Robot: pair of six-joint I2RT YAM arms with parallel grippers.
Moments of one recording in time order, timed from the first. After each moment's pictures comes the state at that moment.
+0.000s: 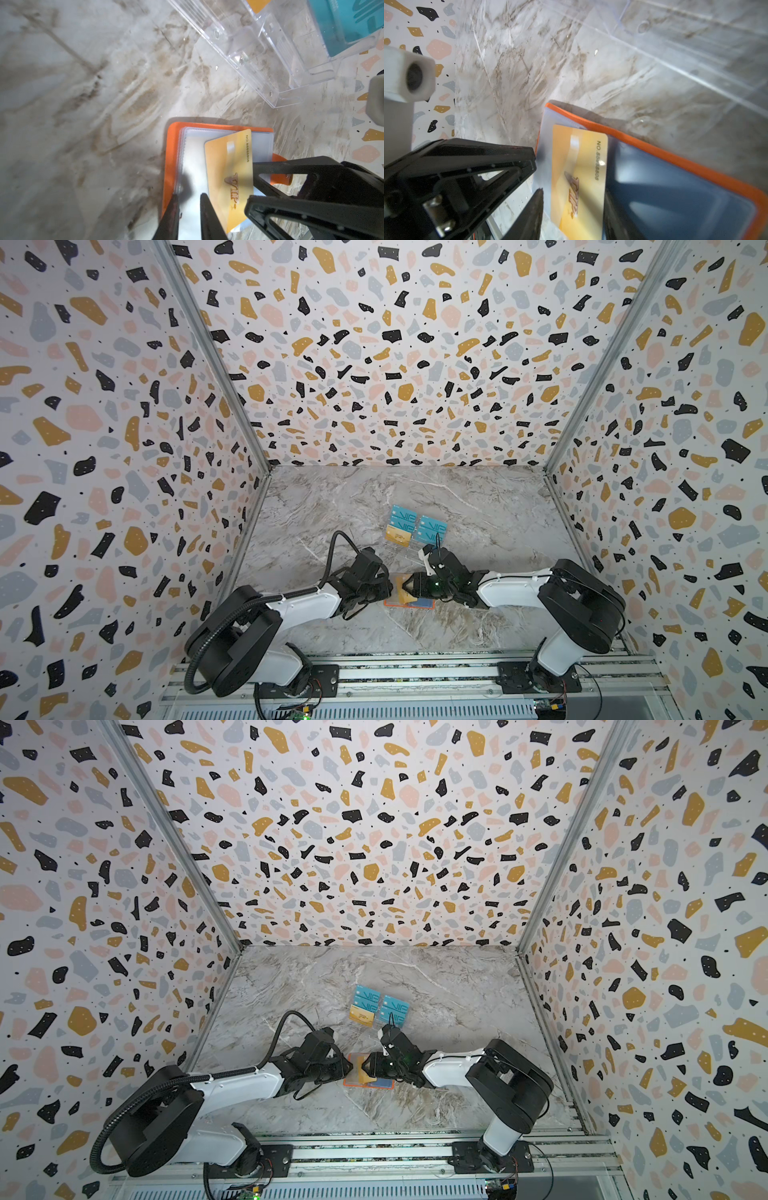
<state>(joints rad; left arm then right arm) -0.70 1.39 0.49 0.00 0.17 -0.84 0.88 1.64 0.67 0.20 -0.26 0.88</state>
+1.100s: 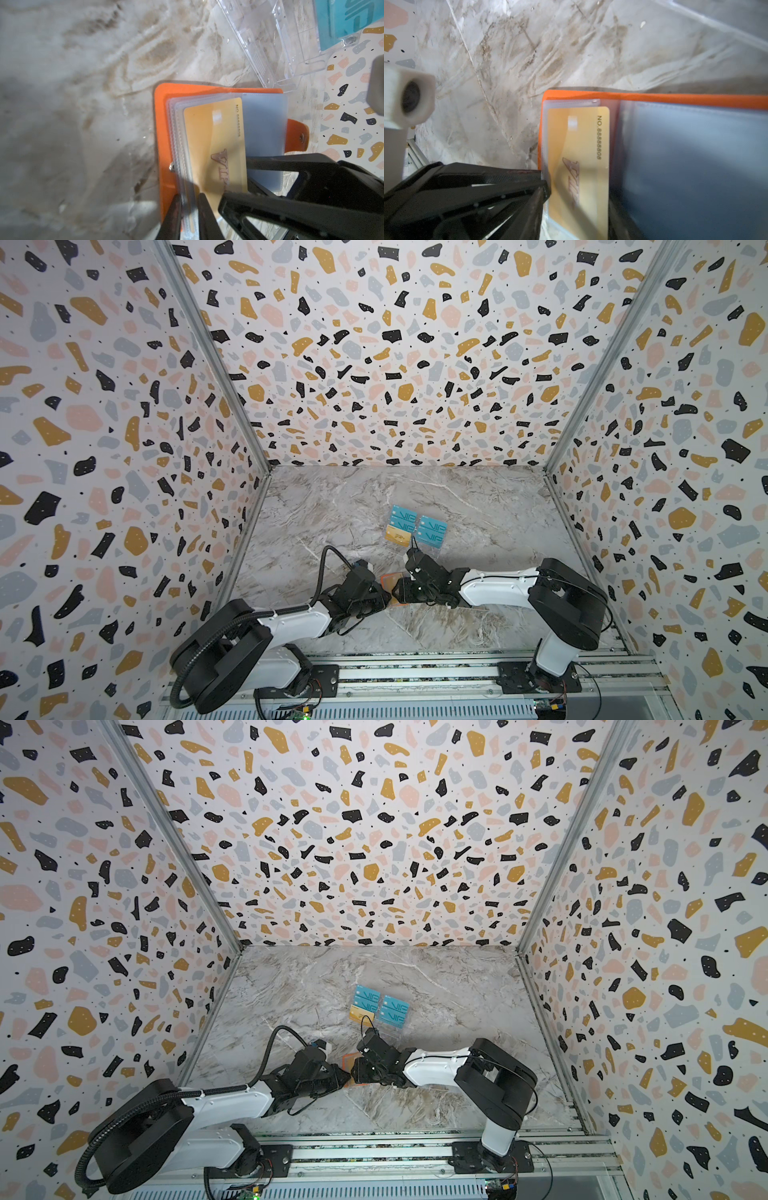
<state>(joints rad) -0.74 1.29 0.32 0.17 0.17 -1.00 1.01 1.72 0.87 -0.04 -0.12 0.84</state>
